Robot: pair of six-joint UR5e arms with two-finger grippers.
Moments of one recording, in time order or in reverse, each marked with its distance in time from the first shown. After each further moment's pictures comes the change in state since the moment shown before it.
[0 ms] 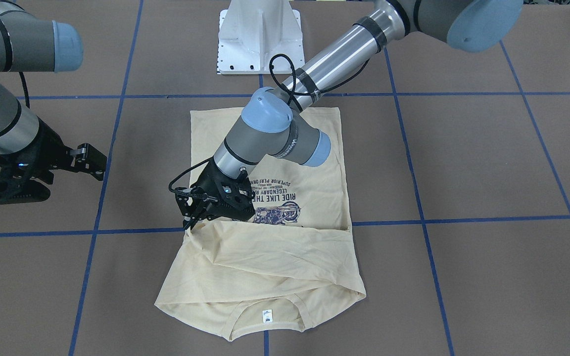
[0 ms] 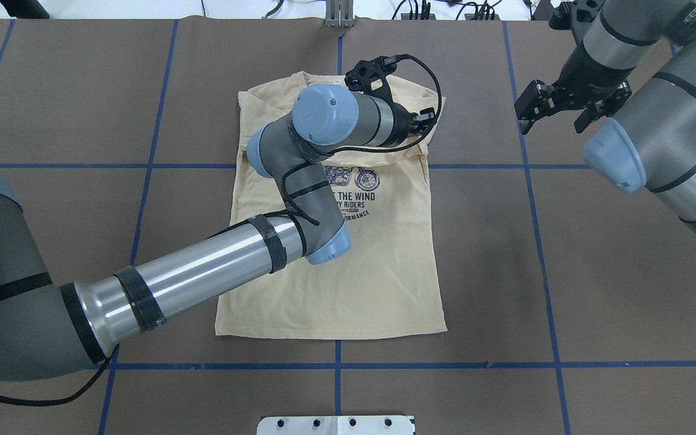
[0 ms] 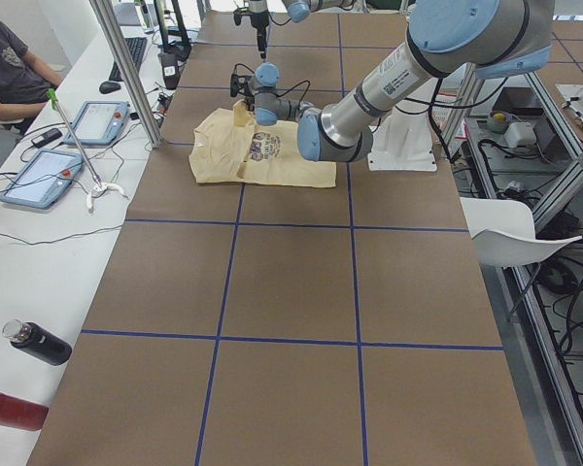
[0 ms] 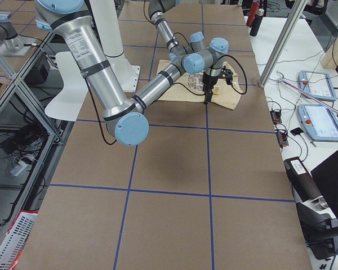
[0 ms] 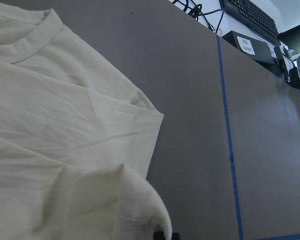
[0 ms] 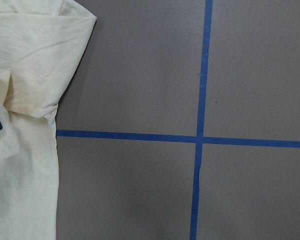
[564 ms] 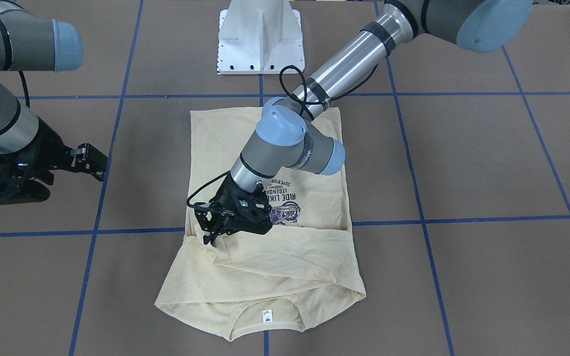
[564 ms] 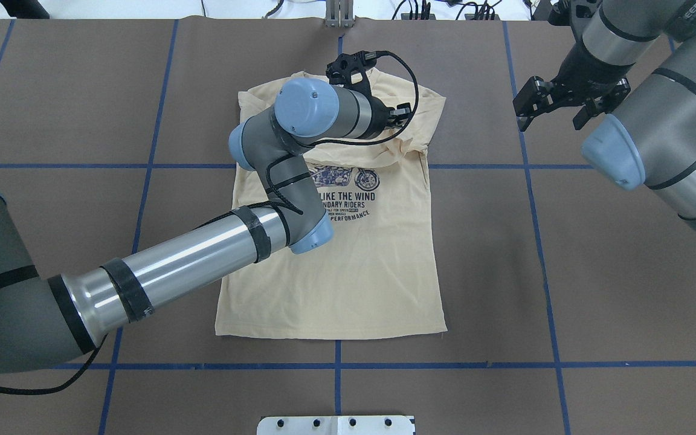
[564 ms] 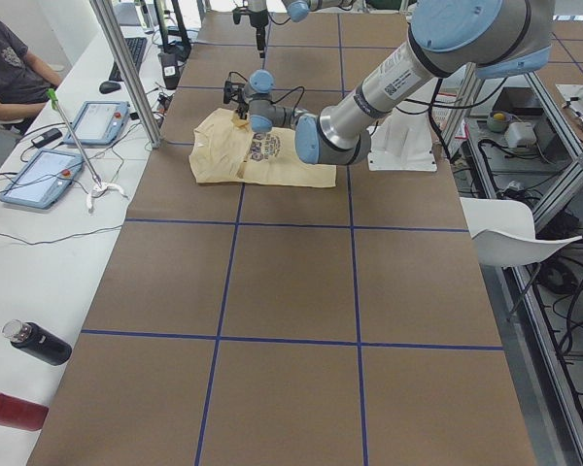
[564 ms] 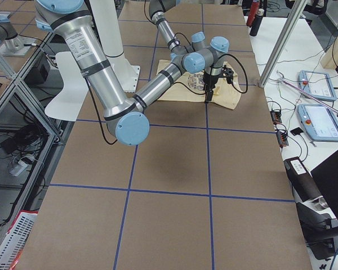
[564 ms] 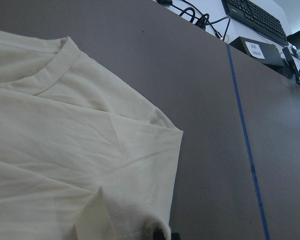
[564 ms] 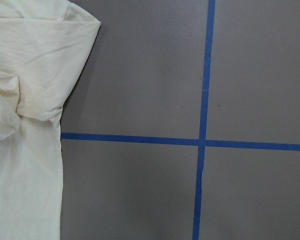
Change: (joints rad) left arm -0.034 0.033 0.023 0.007 0.005 0.082; right arm 0.003 0.010 -0.001 -0.001 0.000 0.001
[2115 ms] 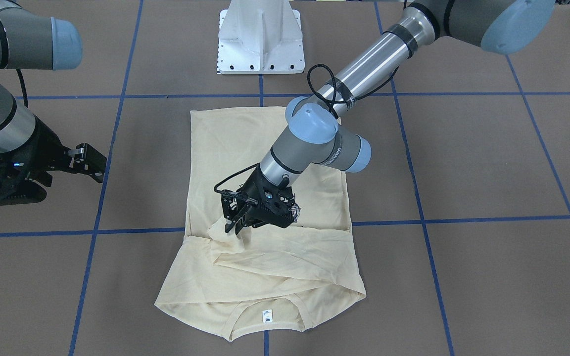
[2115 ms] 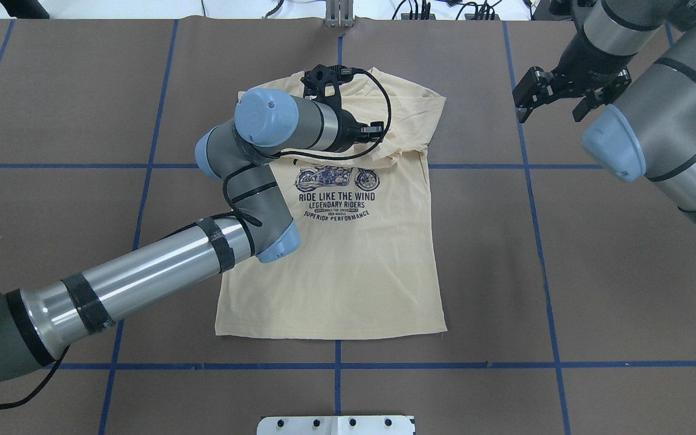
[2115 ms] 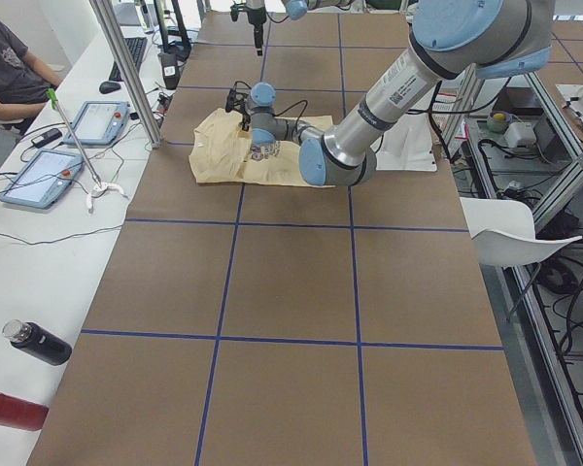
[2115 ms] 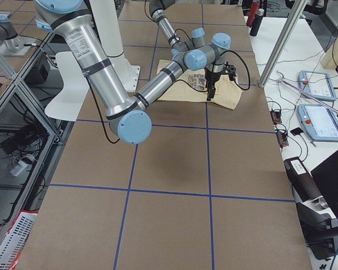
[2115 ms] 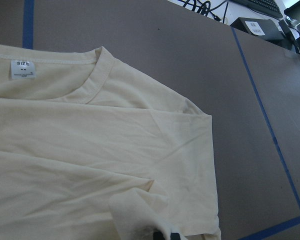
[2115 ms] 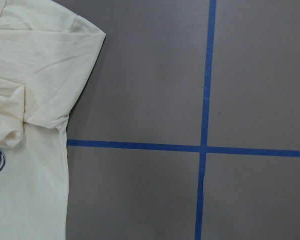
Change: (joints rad) left arm -0.002 0.142 -0.169 0.008 -0.068 0.136; right arm 0.012 0.017 -0.003 -0.004 0.000 0.000
